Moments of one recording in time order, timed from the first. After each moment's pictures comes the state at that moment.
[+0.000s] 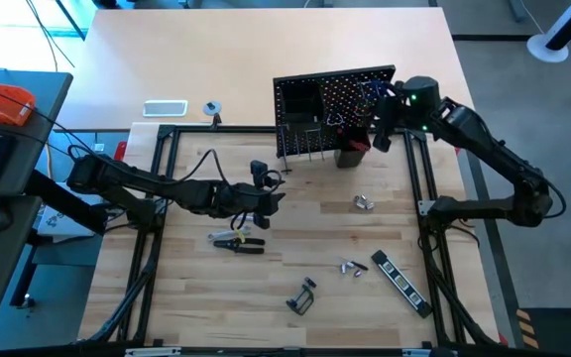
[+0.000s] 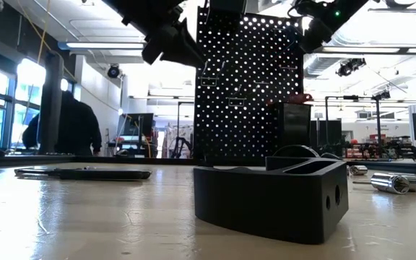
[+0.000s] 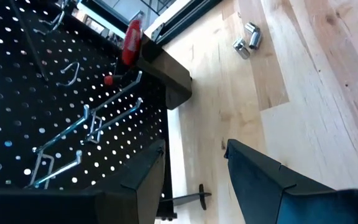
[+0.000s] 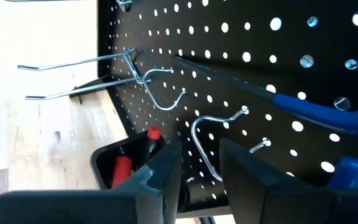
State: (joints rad) left arm -0.11 1.47 0.99 -0.05 -0.60 0.58; right arm -0.75 1.11 1.19 -0.68 -0.07 -0.55
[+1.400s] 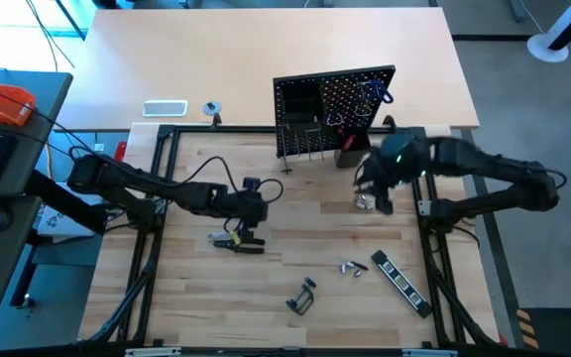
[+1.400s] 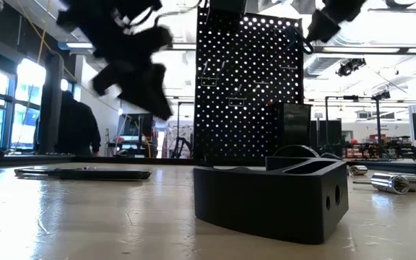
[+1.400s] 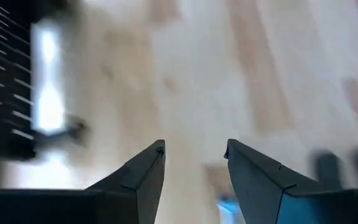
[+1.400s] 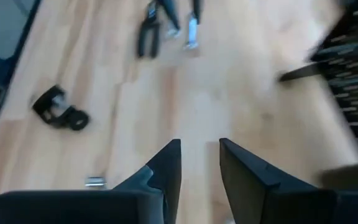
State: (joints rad) left arm -0.07 1.47 0.82 -0.23 -0.28 0.28; right arm -0.17 1.04 1.08 -0.84 -0.17 -0.08
